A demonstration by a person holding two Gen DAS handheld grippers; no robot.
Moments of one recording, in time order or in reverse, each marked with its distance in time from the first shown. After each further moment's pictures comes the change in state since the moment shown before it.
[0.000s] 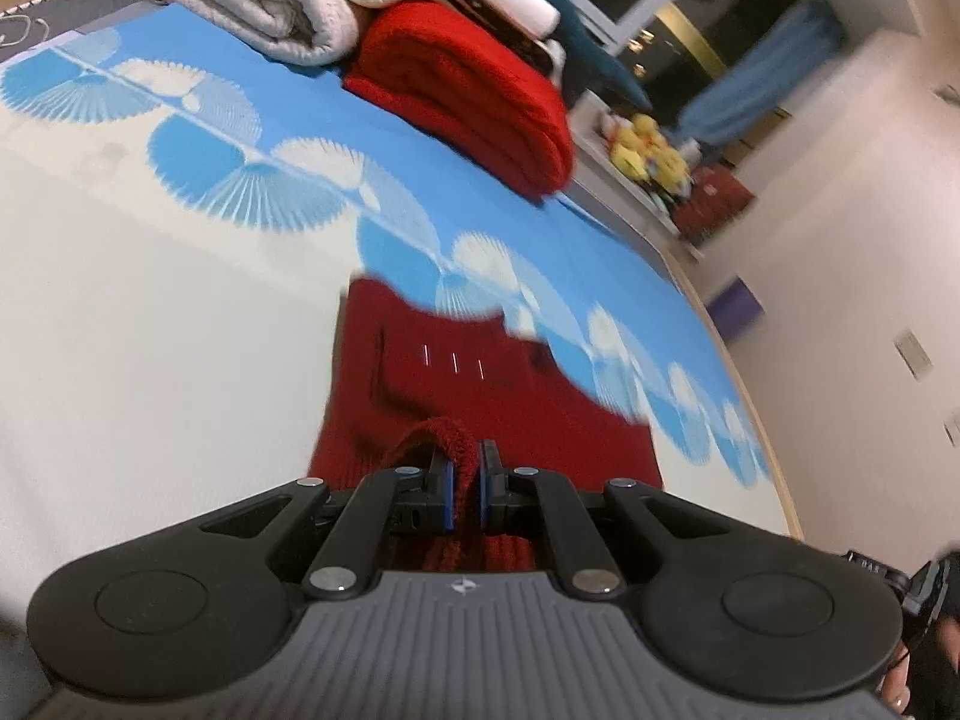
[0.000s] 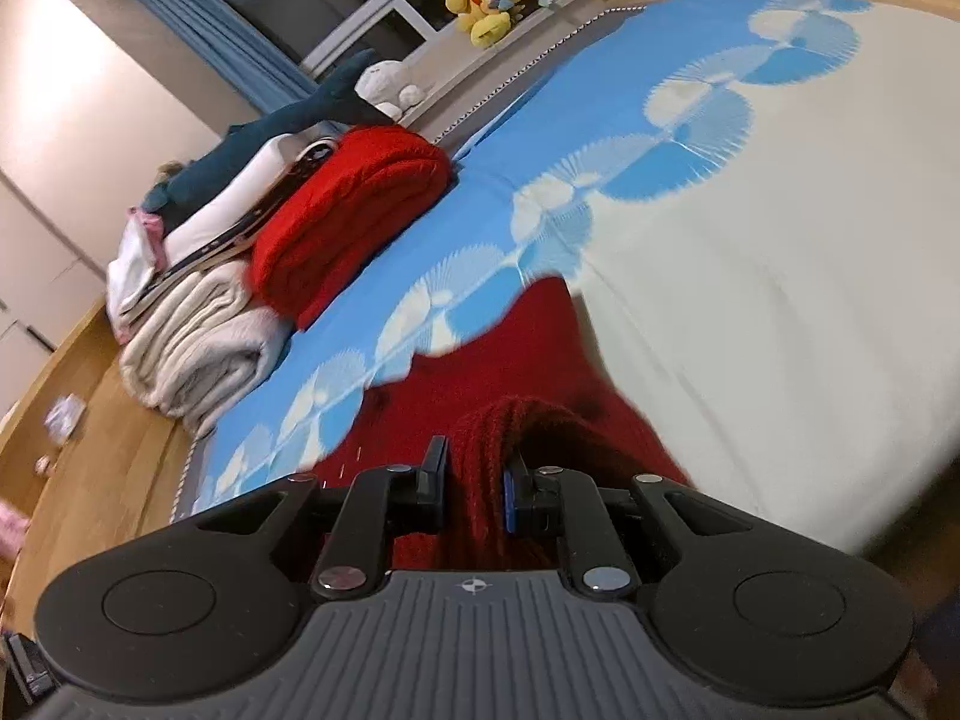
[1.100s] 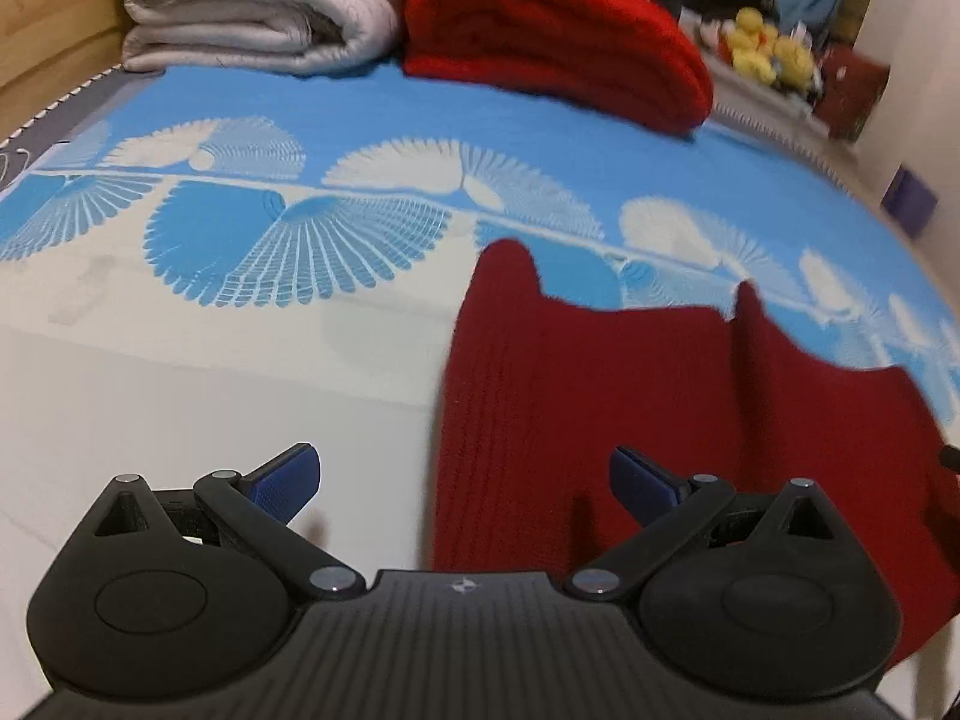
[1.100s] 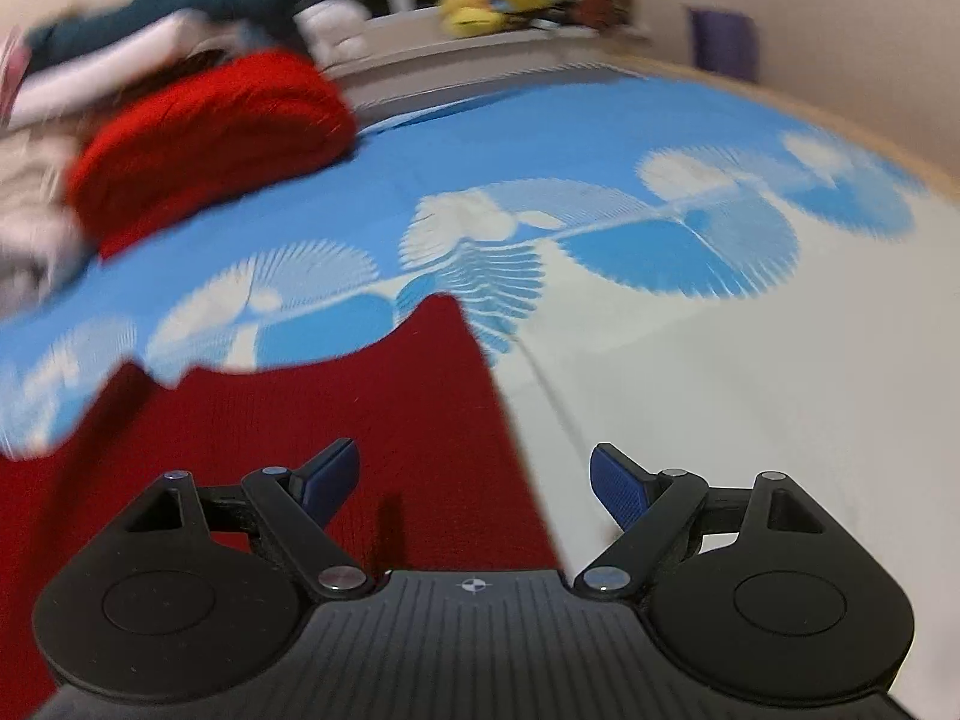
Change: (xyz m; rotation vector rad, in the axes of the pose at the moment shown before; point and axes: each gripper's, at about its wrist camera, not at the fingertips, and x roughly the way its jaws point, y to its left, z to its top) left arm 0.174 0.025 0.044 0.277 0.052 0.382; right arm 0.225 0.013 0.022 -0.404 -0.062 -0.405
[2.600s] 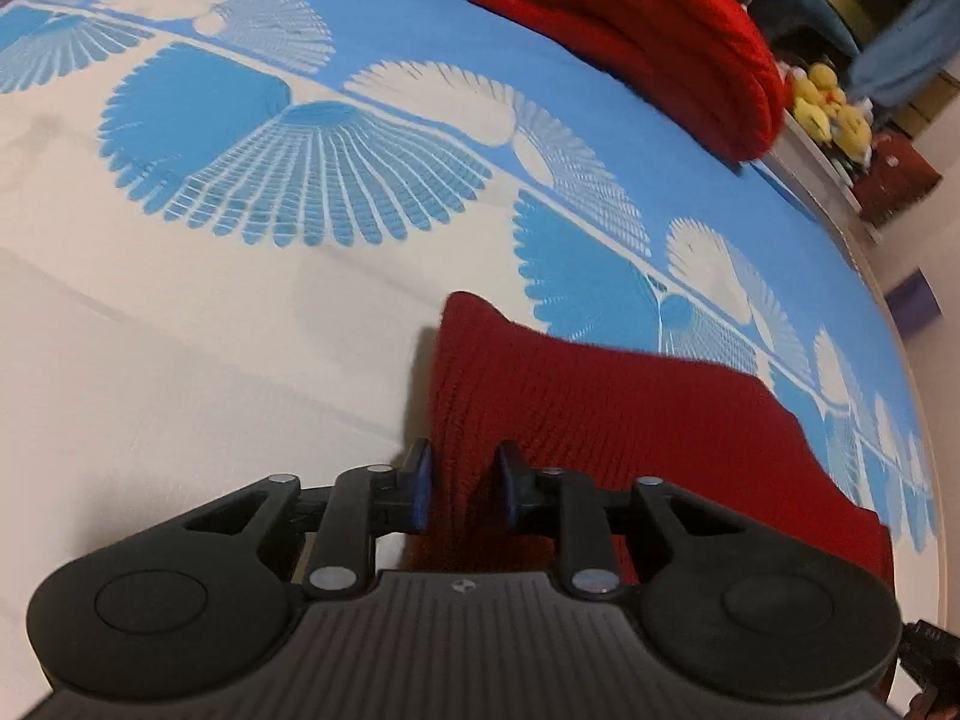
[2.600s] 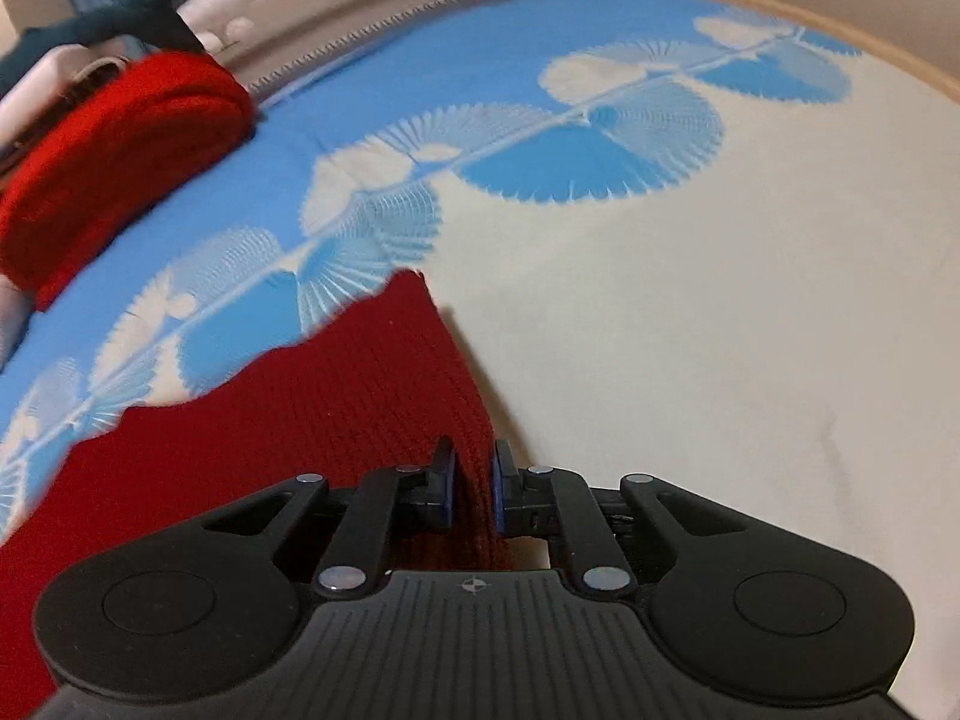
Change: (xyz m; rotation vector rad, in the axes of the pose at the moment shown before) left arm 0.065 0.029 0.031 -0.284 0.121 -0.117; right arm 0.022 -0.047 -0.003 0.268 0.141 -0.058
